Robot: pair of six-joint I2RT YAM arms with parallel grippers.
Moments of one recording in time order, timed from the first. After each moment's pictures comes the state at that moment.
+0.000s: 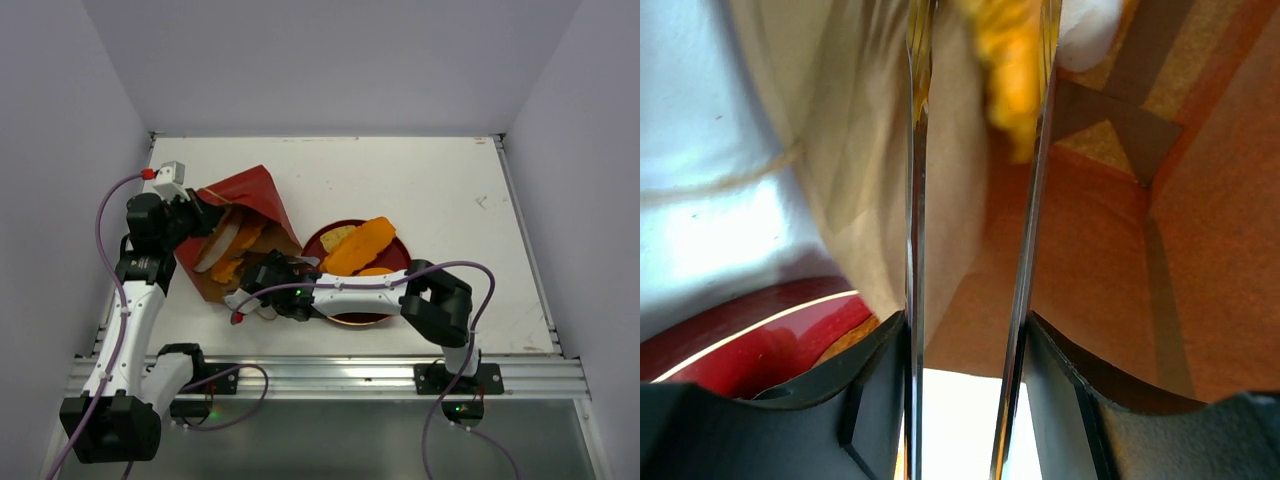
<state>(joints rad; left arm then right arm) 0.05 0.92 0.79 -0.22 0.41 -0.36 1.27 1.96 1.36 -0.20 0.59 -1.17</state>
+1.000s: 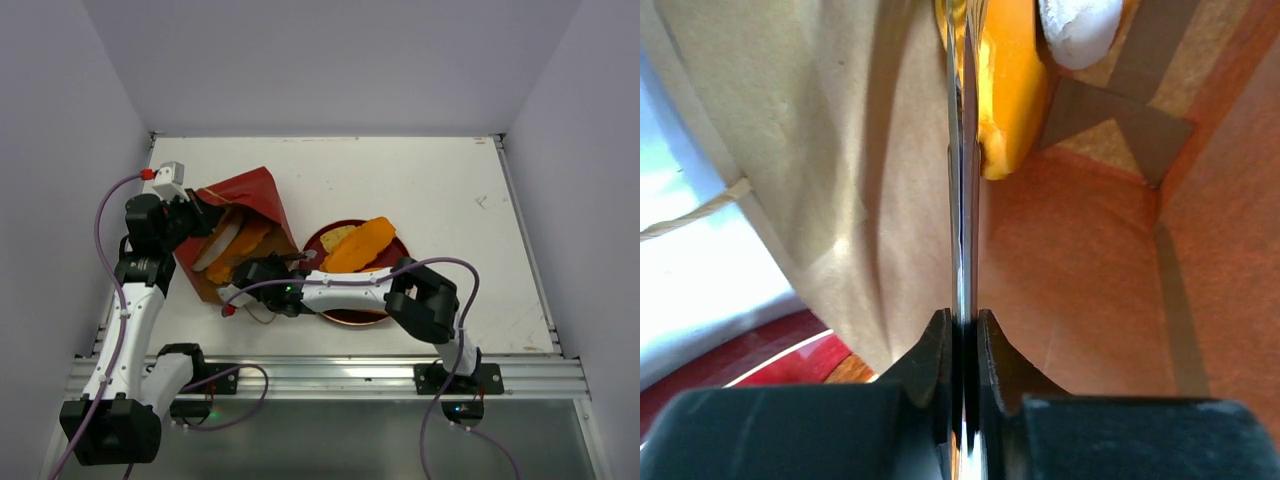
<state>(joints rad) 0.05 0.90 0.79 -0.22 0.42 -0.36 1.26 2.05 1.45 -0.20 0.63 -1.12</state>
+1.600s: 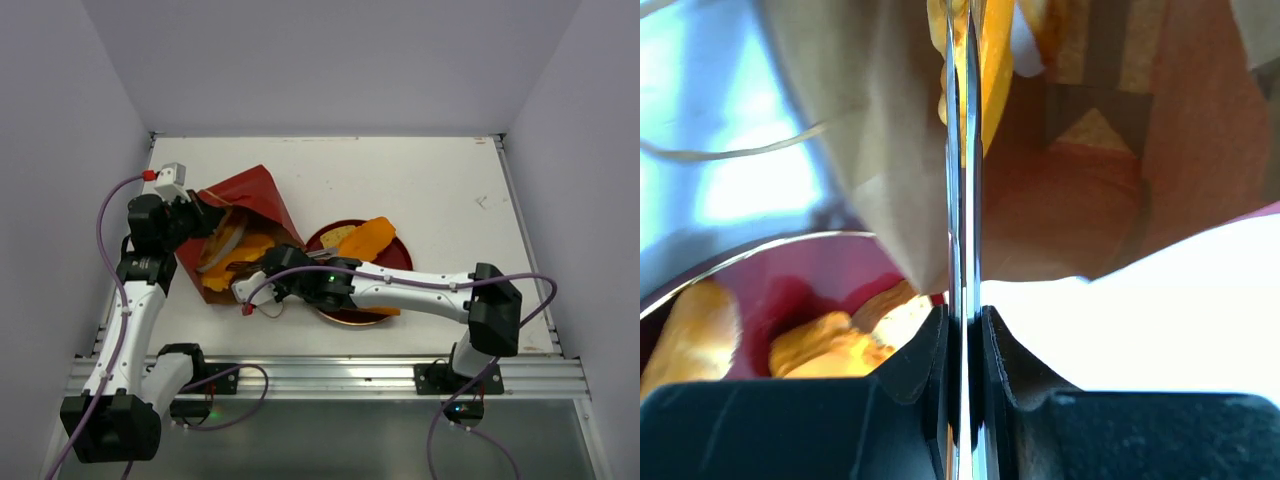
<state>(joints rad) 0.05 0.92 0.77 -0.21 0.41 -0.36 1.24 1.71 1.36 -0.40 0.40 -1.00</state>
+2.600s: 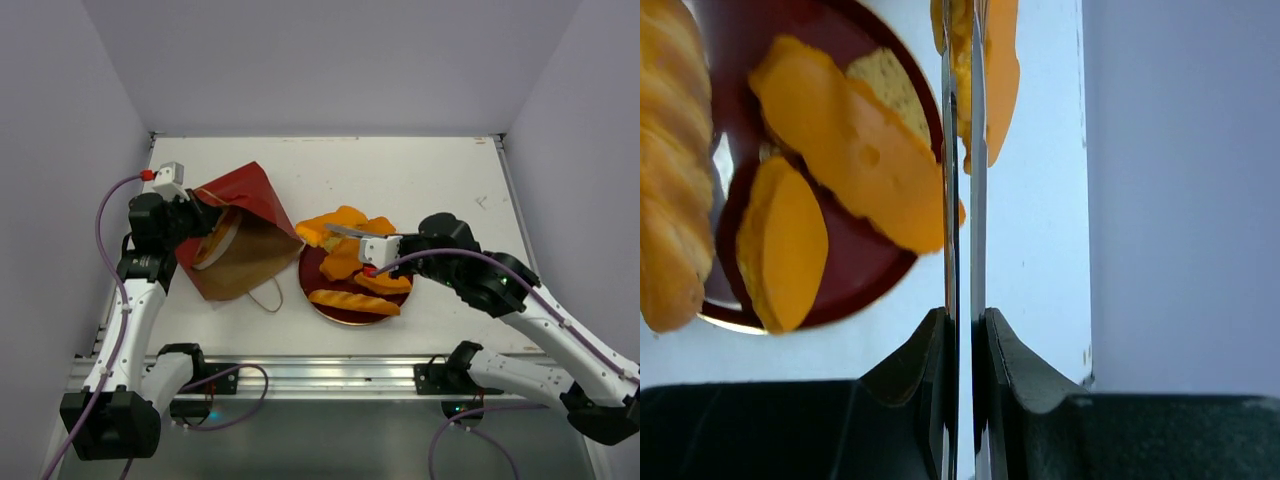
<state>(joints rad) 0.05 0.93 0.78 -0.22 0.35 -0.36 0.85 0.93 1.16 -0.82 0.10 -0.92</state>
